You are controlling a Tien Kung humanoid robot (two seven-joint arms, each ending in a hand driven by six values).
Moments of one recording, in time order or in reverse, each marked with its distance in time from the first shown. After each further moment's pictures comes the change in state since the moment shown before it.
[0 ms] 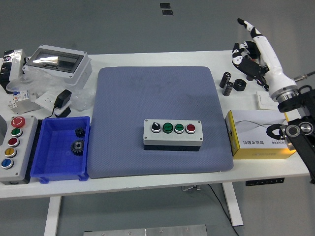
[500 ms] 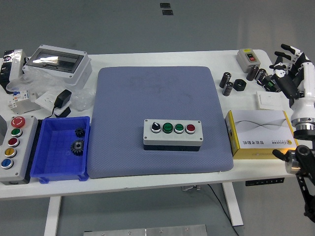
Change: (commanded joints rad) left arm -0.006 0.018 0.002 0.004 0.002 -0.006 -0.004; right arm -0.125 0.035 0.056 -0.072 0.205 -0.127 0.245
